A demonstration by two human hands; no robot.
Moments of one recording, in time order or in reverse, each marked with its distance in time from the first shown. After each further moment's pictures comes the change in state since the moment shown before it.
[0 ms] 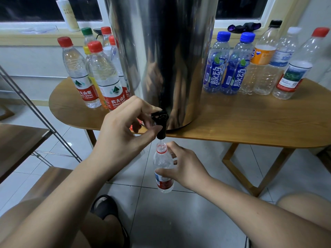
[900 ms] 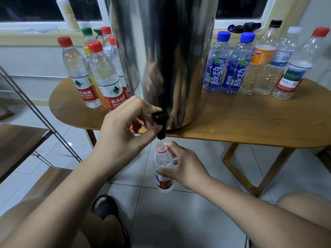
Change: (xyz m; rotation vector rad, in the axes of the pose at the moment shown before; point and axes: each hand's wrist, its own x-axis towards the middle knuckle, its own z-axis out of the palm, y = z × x) left_hand 0.000 -0.001 0.000 -0.007 0.002 0.001; right_hand -0.001 0.002 0.002 0.016 0.005 -0.005
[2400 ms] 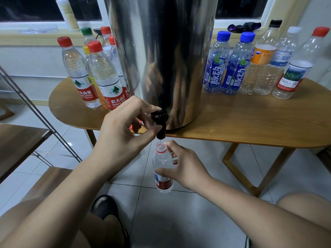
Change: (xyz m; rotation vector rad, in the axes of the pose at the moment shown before) left_hand -0.002 -0.004 0.001 -0.002 0.008 0.002; right_hand 0.001 -0.002 -0.001 -0.009 0.012 -0.013
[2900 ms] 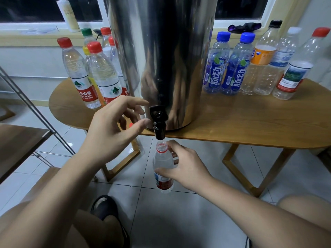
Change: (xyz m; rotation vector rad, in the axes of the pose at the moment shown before) left_hand 0.001 -0.026 -0.015 0.047 -0.034 -0.114; right_hand -0.003 -0.001 -0.005 0.100 0.030 0.004
